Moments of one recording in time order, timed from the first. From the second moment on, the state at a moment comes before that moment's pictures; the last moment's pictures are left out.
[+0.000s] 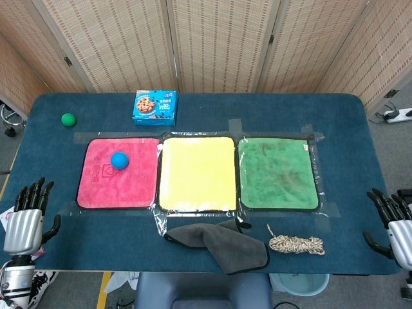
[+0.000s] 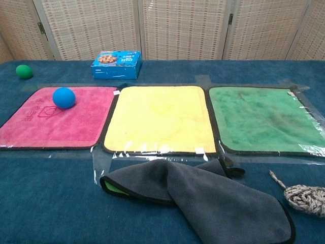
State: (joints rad) left arm -0.13 -1.23 -0.10 -1.71 1.40 1.51 0.27; right arm 0.02 -1.04 -0.01 -1.51 -1.60 1.54 0.24
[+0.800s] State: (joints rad) left arm -0.28 -1.24 -0.15 -1.65 1.37 1.28 0.14; right arm 0.01 -1.04 0.00 -1.51 -1.61 1.57 0.24
